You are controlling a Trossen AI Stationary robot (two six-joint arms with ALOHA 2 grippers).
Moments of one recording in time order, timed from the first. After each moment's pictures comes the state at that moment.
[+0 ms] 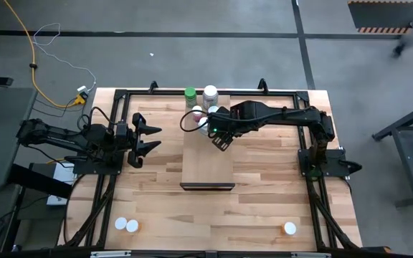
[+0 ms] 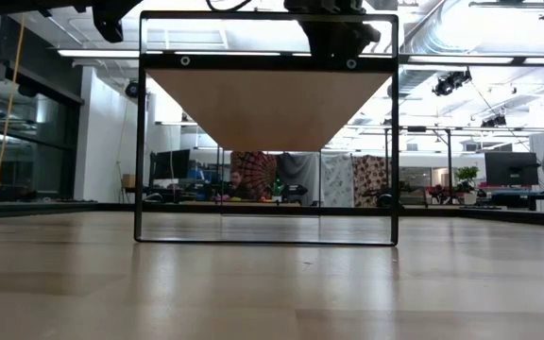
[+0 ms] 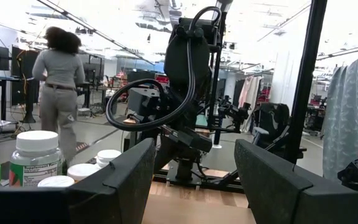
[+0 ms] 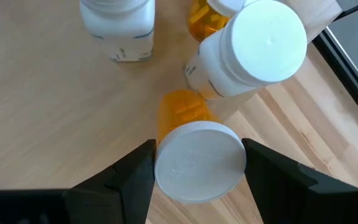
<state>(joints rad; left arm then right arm) -0.04 0.53 0.31 0.47 -0.25 -0.05 -0.03 1.90 1.98 -1.43 0.32 0.62</state>
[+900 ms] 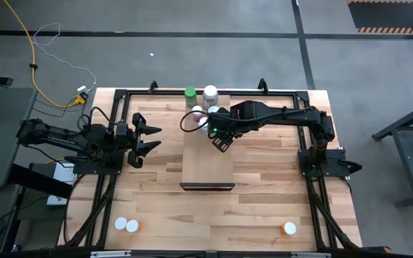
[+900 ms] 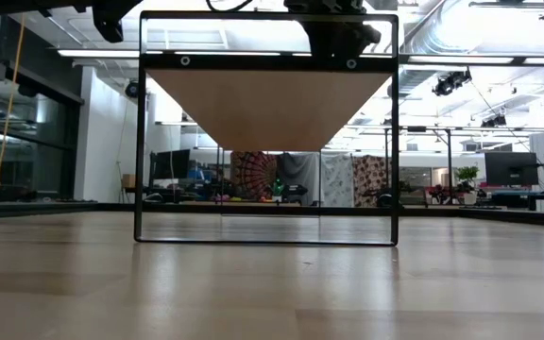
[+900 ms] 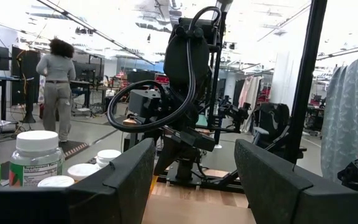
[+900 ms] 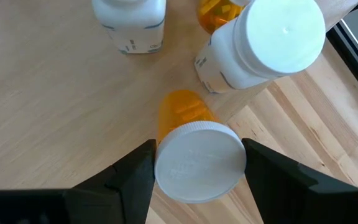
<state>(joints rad) -0.04 0.53 0.31 0.47 -0.25 -0.05 -0.03 1.90 1.98 -1.43 0.28 0.62</state>
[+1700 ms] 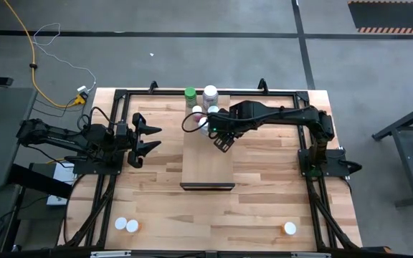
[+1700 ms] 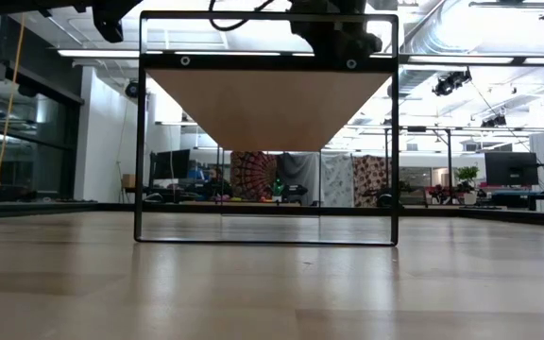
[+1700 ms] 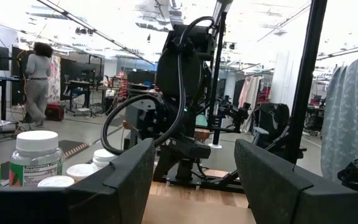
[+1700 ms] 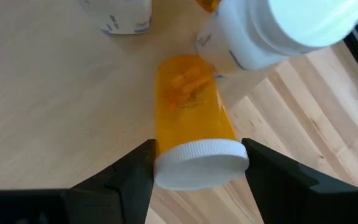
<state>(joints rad) -0.04 0.53 0.31 0.47 -0.25 -0.05 -0.05 1.90 1.93 -1.43 0.25 0.60</state>
